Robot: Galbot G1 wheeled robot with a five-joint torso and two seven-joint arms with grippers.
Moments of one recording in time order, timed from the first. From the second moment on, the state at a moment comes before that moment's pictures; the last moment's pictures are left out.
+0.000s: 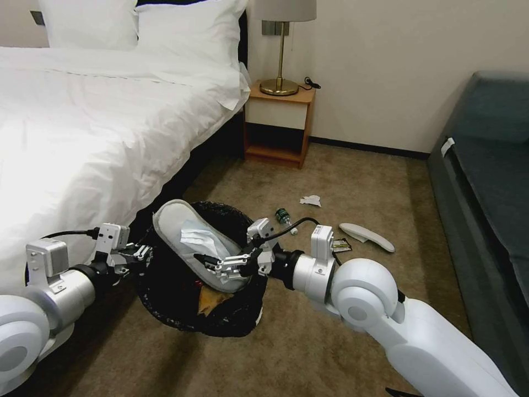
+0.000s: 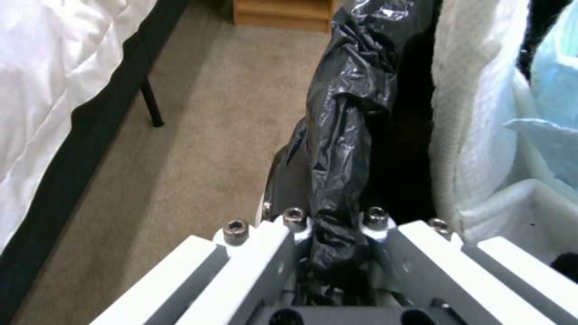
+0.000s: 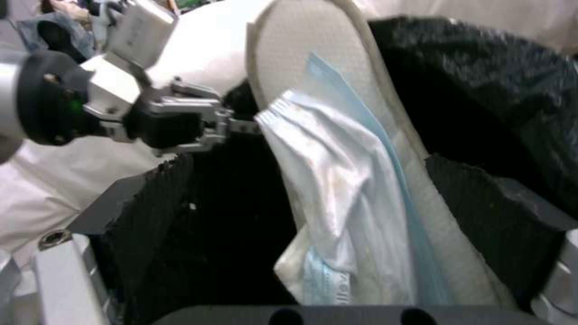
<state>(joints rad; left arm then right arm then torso) 1.58 -0.73 -0.95 -2.43 -1.15 0.74 -0.19 -0.78 0.99 -0.14 2.23 0.96 -0.57 -0.03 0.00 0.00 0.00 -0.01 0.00</state>
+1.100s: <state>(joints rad) 1.60 -0.74 -0.95 -2.42 -1.13 0.74 -0.19 -0.61 0.99 0.15 2.27 1.15 -0.55 0.04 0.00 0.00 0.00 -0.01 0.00</state>
